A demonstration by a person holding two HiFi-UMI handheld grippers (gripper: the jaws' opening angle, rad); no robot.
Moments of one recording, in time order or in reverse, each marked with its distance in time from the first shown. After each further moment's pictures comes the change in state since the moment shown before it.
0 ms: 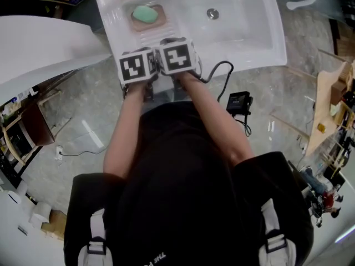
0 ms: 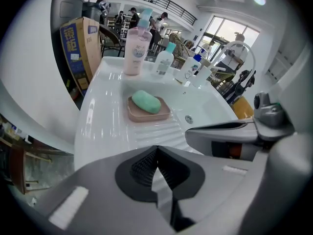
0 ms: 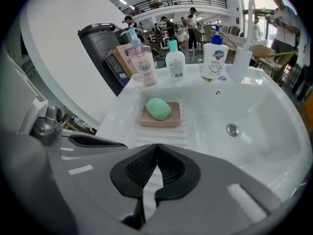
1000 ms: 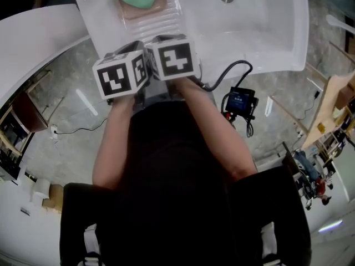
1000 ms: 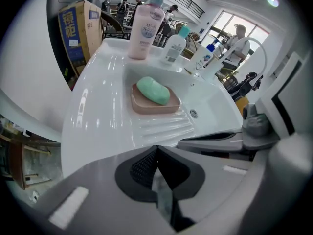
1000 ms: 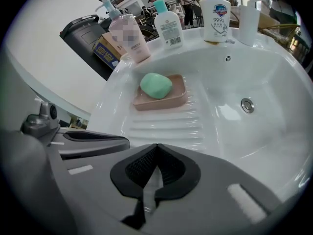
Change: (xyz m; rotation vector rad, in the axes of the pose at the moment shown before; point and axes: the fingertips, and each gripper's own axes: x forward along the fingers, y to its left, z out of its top) left arm 0.056 0.012 0.001 -0.063 0.117 -0.031; right arm 0.068 -0.028 -0.012 0.096 0.167 0.045
